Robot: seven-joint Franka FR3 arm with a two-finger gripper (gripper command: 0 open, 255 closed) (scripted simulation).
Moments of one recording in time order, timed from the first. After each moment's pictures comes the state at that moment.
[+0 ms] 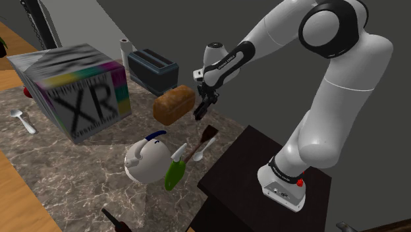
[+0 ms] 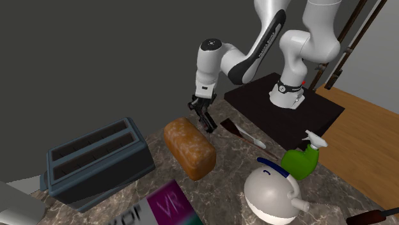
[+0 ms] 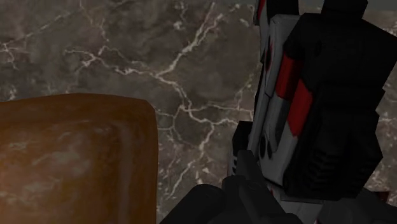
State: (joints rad) arm 0.13 0.23 -0.31 -2.33 -0.12 2.57 -1.69
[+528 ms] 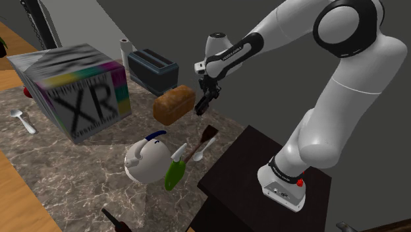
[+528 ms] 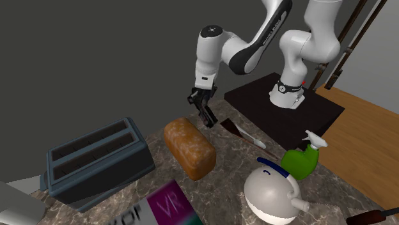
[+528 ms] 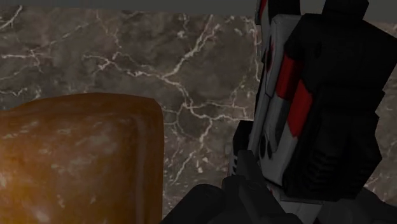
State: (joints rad) arm 0.14 0.14 -0.32 -2.31 -0.15 2.47 -1.69
